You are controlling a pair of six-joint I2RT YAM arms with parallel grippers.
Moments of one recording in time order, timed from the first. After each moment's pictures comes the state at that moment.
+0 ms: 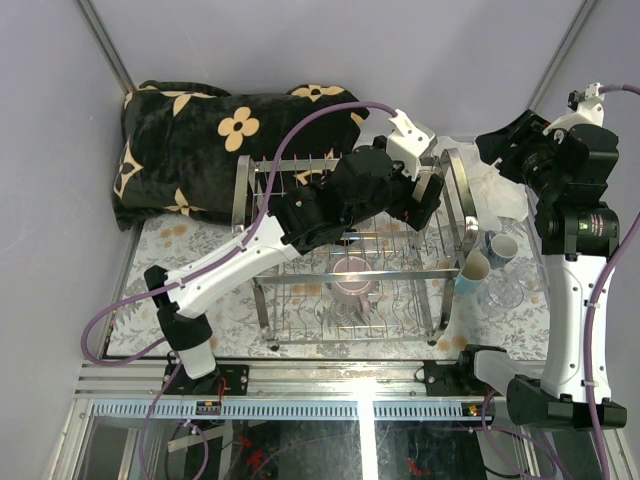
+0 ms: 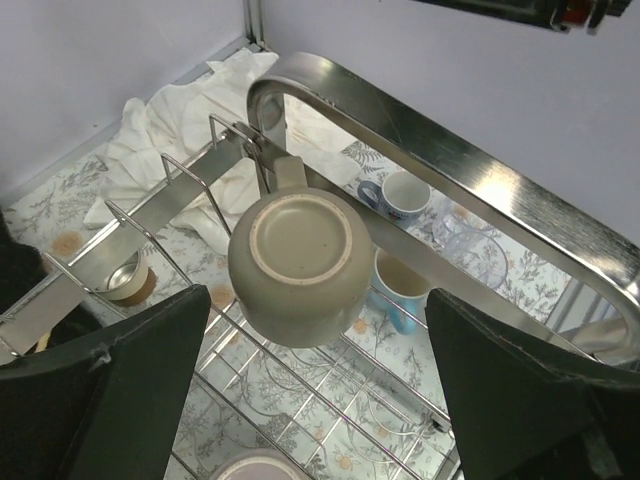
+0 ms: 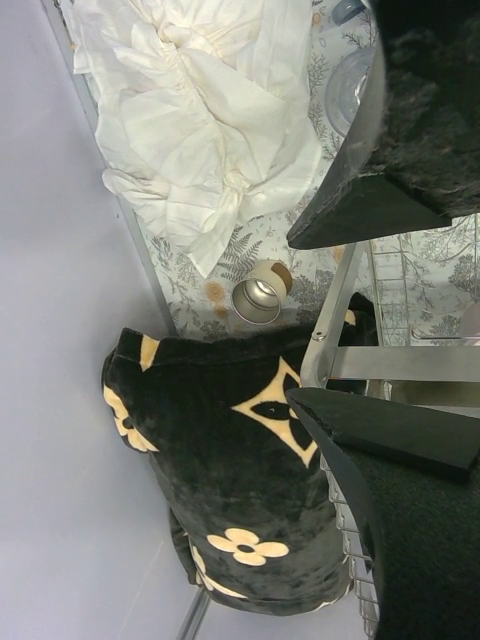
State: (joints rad) left arm -1.06 1.76 2.03 -0.53 -0.16 -0.15; right arm -0.08 1.11 1.58 -0.67 -0.20 0.50
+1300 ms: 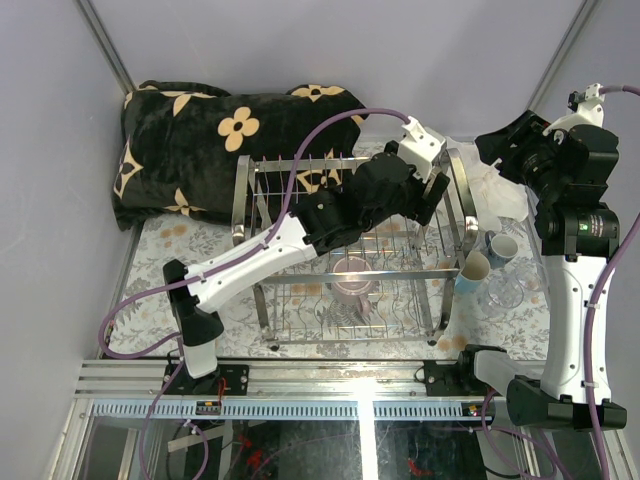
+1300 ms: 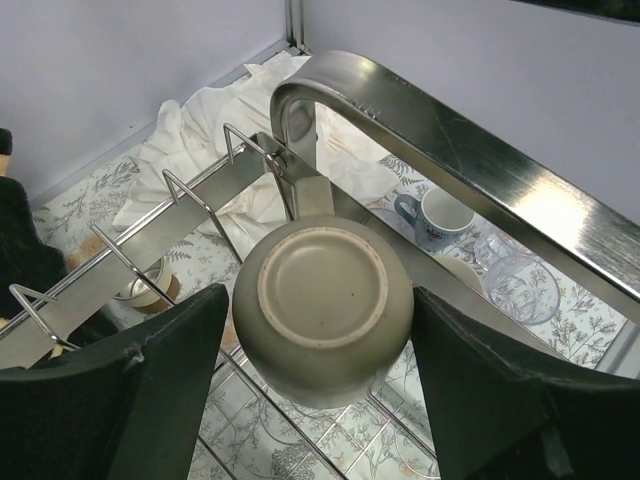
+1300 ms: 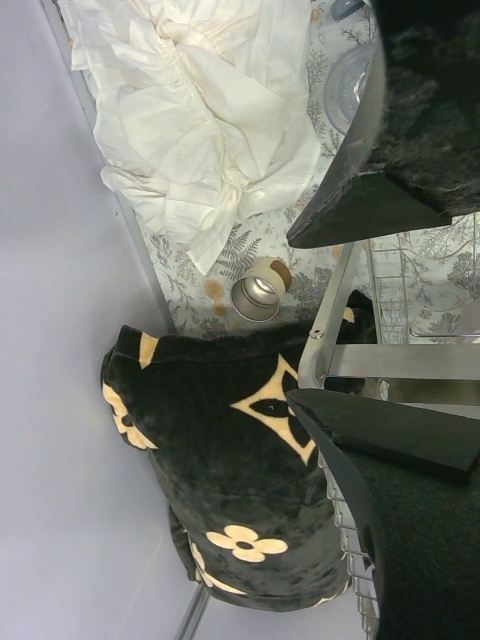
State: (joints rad) left arm -1.06 1.83 2.02 -0.44 -0.27 -0.12; right arm -0.08 1.11 1.57 -0.67 -0.21 0.51
